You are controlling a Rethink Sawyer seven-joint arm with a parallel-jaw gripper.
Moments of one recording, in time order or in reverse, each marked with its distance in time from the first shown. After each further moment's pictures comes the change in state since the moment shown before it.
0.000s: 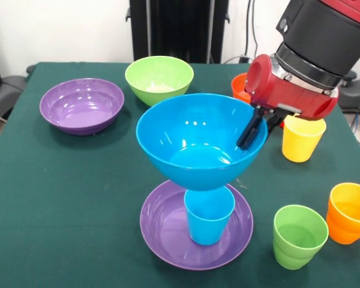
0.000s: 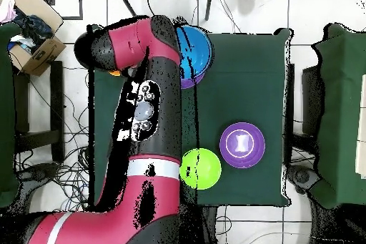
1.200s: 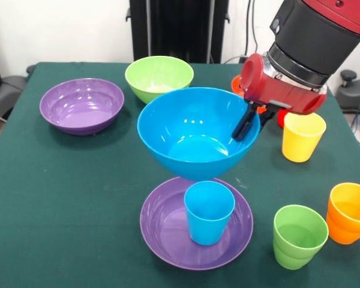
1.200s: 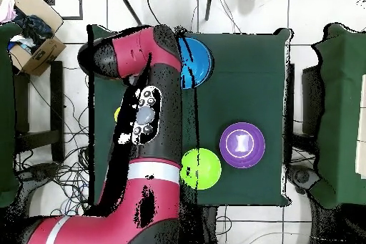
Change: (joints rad) arm 0.004 -0.019 0.000 0.074 0.005 0.000 0.000
